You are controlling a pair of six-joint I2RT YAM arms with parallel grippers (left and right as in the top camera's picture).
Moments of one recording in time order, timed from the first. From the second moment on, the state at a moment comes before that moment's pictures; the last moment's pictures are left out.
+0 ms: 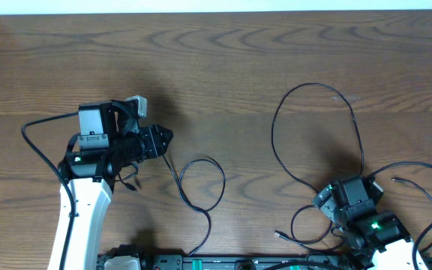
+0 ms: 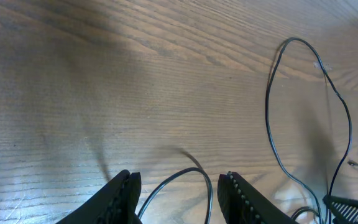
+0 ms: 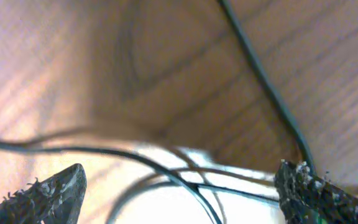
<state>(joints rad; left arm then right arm) 0.06 1.15 0.86 -0.70 0.51 -0.20 0.35 0.76 0.34 -0.84 0.18 1.11</state>
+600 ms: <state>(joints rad) 0.06 1.15 0.86 -0.69 0.51 -0.20 0.35 0.76 0.34 -0.99 -0.08 1.10</state>
